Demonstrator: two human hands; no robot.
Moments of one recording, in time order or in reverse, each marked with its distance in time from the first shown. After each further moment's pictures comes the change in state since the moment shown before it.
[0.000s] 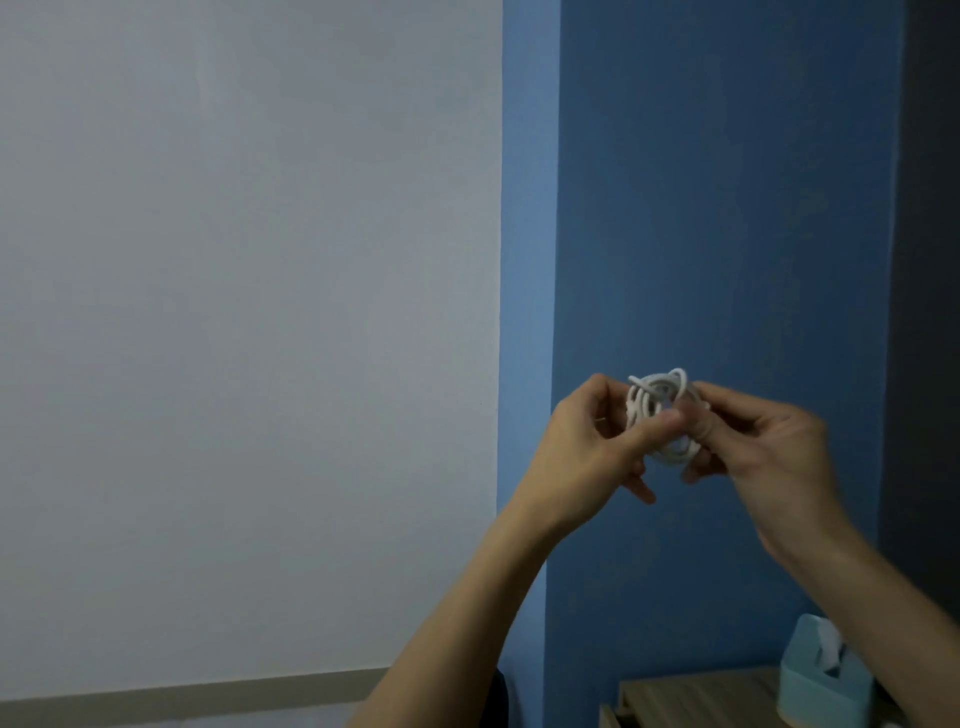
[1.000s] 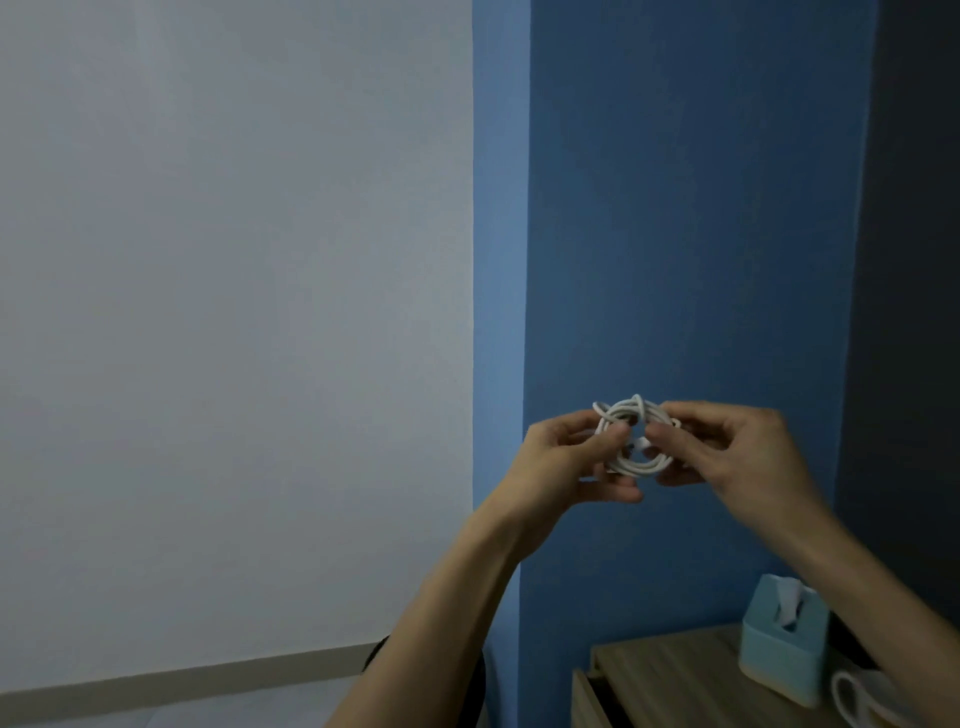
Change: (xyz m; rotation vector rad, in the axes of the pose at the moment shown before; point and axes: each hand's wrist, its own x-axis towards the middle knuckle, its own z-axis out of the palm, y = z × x) left_hand -0.001 -0.050 0.003 -0.308 -0.115 -0.270; right_hand -0.008 0.027 -0.019 -0.263 -0.095 0.067
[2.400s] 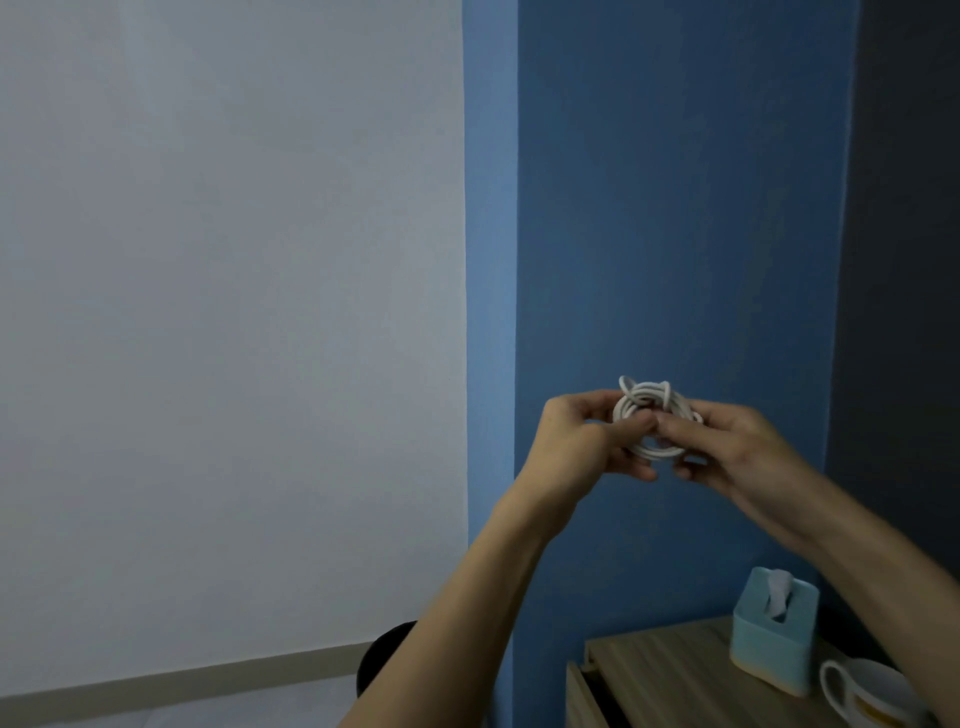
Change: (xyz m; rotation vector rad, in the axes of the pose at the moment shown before) left_hand 0.014 0.008 0.029 0.128 0.063 0.069; right_hand 0.006 0.014 -0.024 0.177 -0.205 0.229
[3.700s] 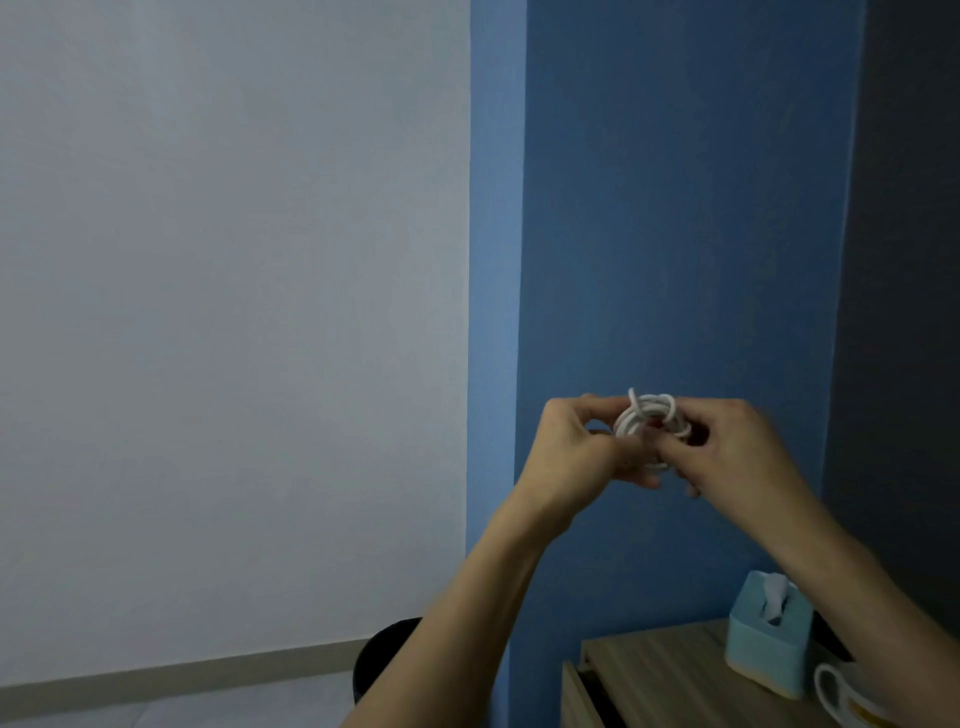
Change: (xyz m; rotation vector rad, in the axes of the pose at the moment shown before) left_hand -0.016 0.005 -0.001 0.076 0.004 0.092; right_hand 0.001 0.001 0.014 -0.677 0.259 -0.252
